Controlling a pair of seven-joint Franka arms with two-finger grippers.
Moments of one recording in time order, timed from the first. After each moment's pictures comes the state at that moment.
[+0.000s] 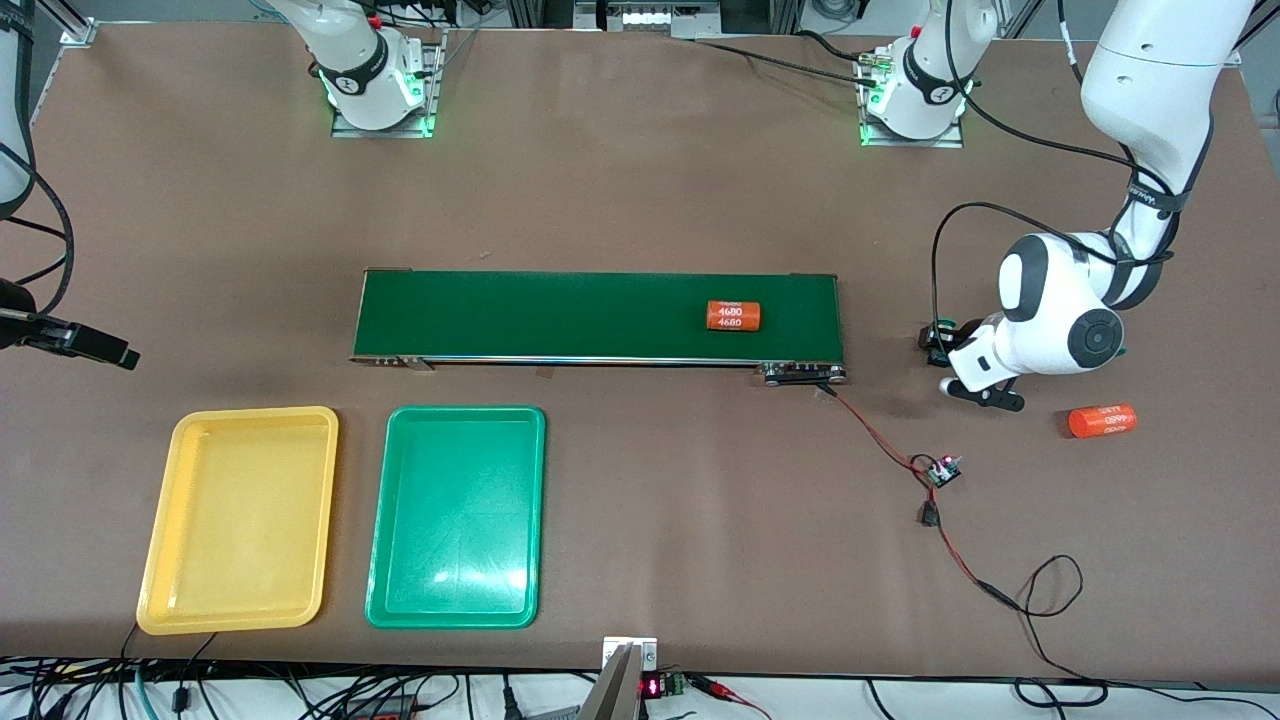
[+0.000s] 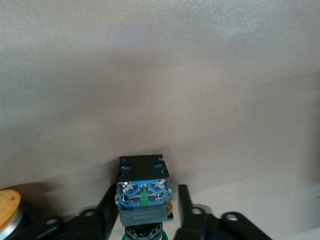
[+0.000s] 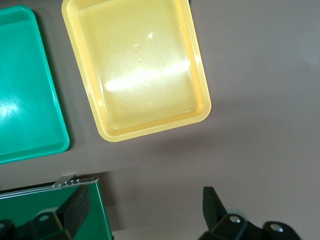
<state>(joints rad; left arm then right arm) 0.10 0.49 -0.09 -2.09 -0.07 2.25 0.26 -0.12 0.28 -0.05 -1.53 0.04 1.80 0.02</state>
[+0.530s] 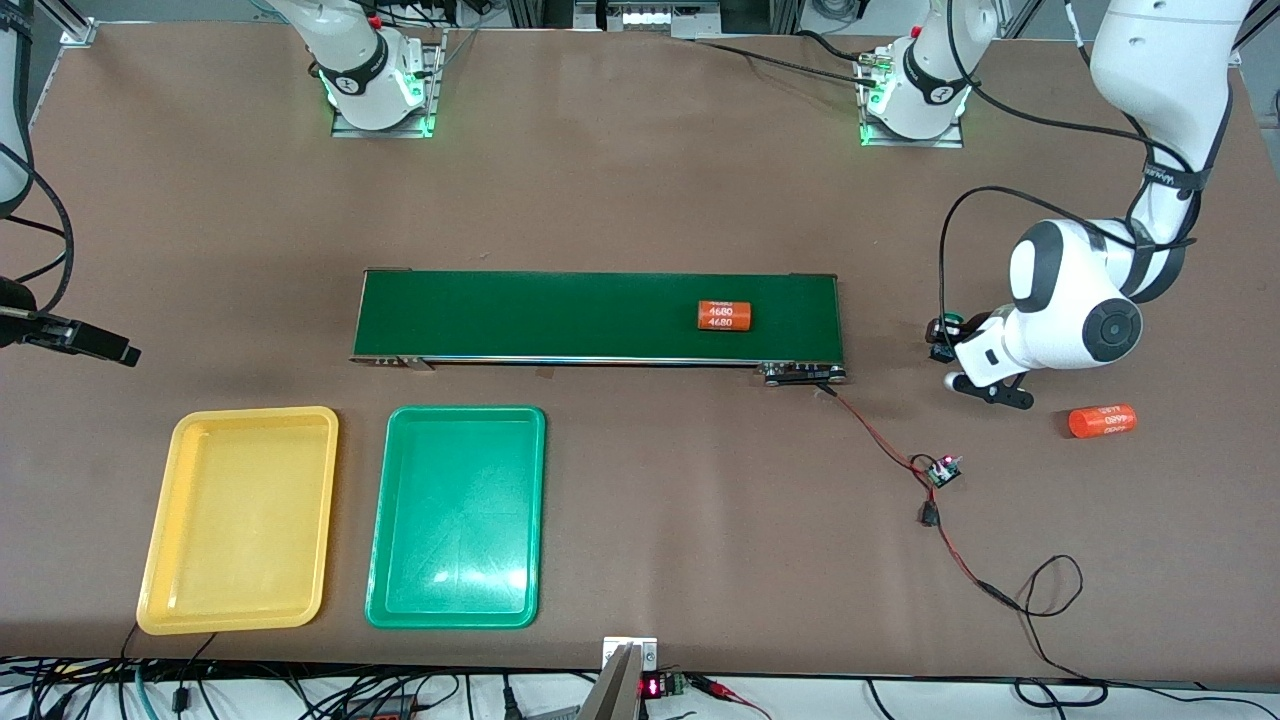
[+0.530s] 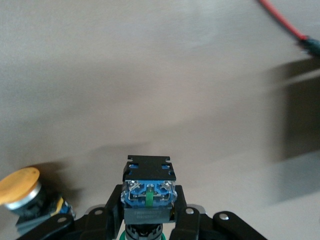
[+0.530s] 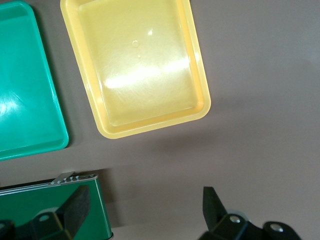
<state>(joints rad) 0.07 0.39 -0.10 -2.06 -0.07 2.14 0.25 -0.13 0.28 -0.05 -1.53 0.04 1.79 0.01</state>
